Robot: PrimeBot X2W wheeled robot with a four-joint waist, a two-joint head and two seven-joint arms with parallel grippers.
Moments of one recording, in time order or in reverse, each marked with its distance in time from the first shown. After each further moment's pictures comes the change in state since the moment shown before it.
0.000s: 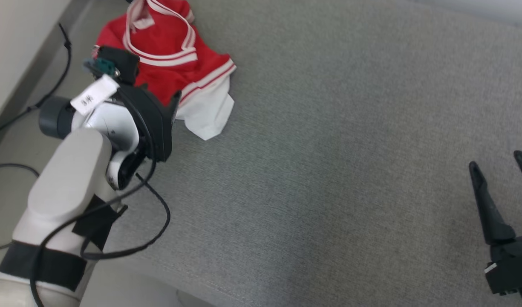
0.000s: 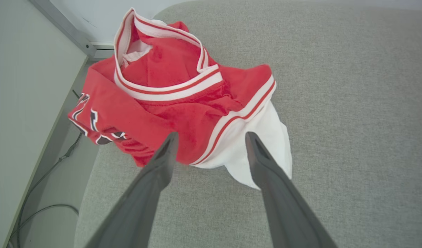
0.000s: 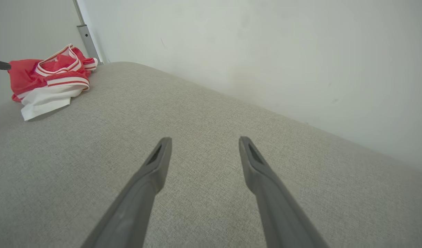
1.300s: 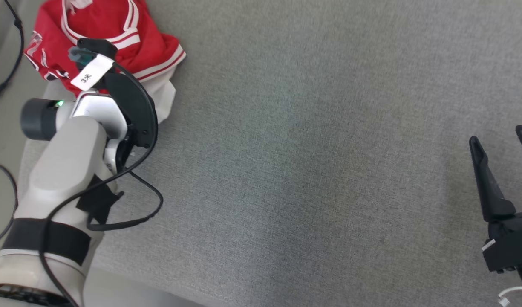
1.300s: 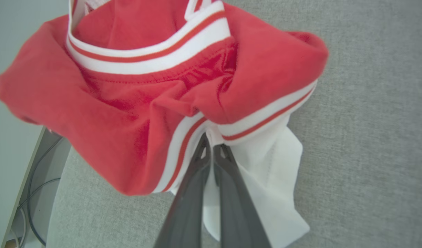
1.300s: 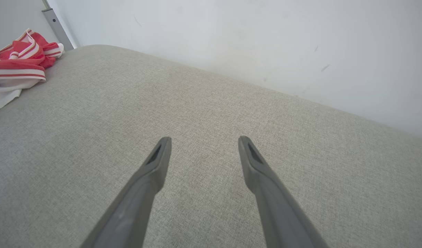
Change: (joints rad) left arm -0.134 -0.053 0.013 0.327 0.047 0.076 -0.101; right arm -0.101 0.010 0.003 -0.039 0.010 -0.017 0.123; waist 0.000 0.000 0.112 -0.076
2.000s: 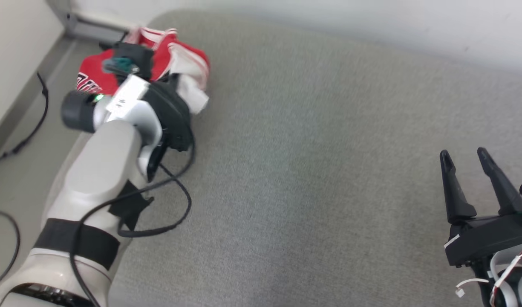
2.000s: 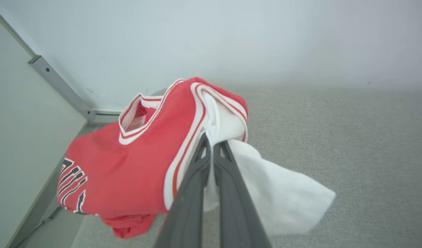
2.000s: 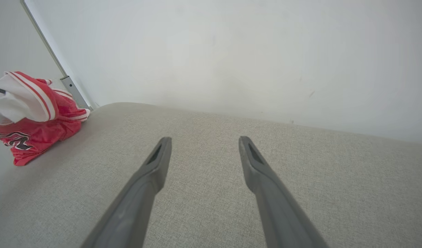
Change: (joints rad) left arm 0.009 -0.072 -0.033 -0.002 -0.016 -0.063 -0.182; right arm -0.056 0.158 0.057 0.272 0.082 -0.001 -0.162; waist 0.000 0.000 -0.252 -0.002
